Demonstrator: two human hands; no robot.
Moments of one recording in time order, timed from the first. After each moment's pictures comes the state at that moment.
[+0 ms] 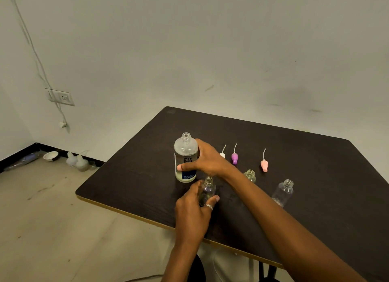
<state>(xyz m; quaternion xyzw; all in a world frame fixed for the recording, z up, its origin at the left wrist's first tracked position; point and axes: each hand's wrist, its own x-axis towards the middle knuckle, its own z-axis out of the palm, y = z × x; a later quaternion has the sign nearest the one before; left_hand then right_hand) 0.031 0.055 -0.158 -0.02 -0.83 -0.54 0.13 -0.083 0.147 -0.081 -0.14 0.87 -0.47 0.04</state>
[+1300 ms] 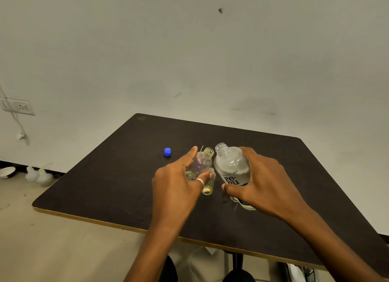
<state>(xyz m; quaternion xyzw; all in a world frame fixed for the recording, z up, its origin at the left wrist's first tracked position) 0.067 0.084 -0.041 -0.10 -0.84 -0.49 0.22 0.112 0.272 0.007 -0.05 0.97 -0.15 -0.18</state>
